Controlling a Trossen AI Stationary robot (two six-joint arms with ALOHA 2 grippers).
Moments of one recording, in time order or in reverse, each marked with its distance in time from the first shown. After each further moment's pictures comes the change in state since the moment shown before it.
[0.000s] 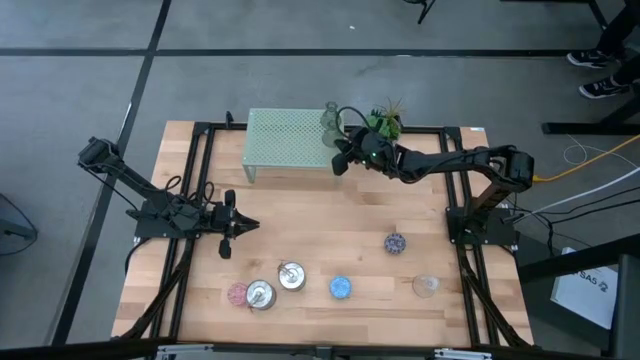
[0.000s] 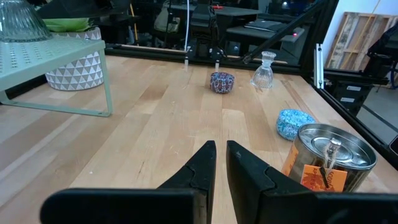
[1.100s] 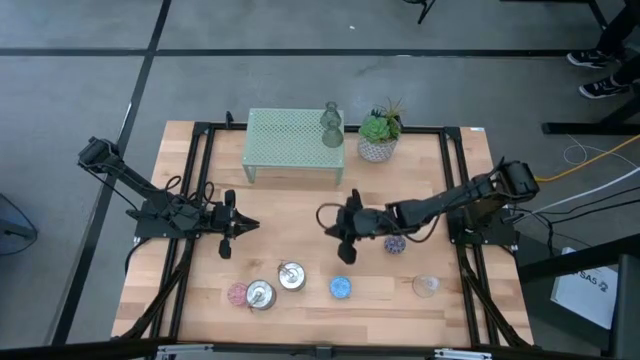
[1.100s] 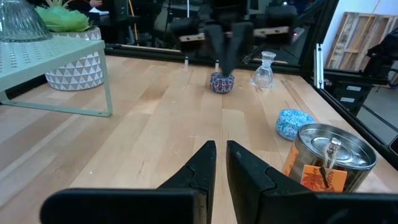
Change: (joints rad) left arm 0.000 0.000 0.000 0.000 0.000 0.000; right arm 0.547 0.008 0.000 -0.213 -0.133 0.090
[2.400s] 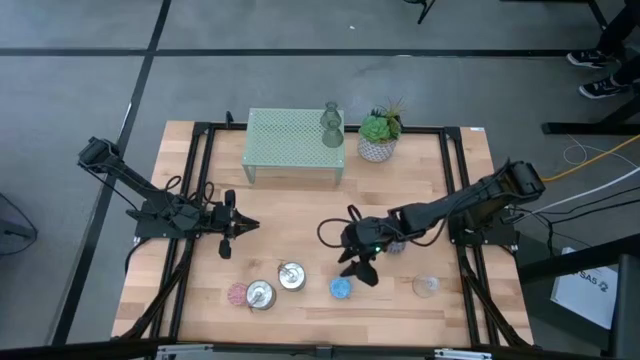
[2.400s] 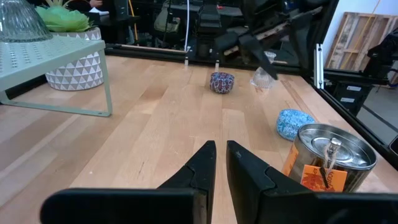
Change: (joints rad) left arm 0.000 0.000 0.000 0.000 0.000 0.000; right arm 0.060 -0.041 0.057 -0.210 -0.437 0.121
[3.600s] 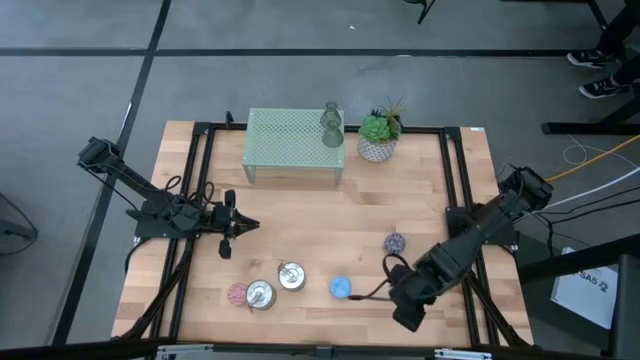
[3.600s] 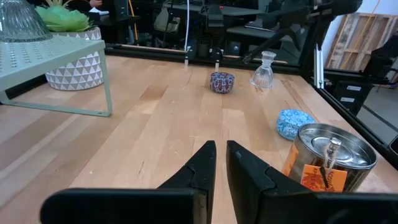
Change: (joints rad) left arm 0.000 0.000 0.000 -0.001 0.000 0.000; right arm 0.432 -0.007 0.287 -0.889 -0.082 0.884
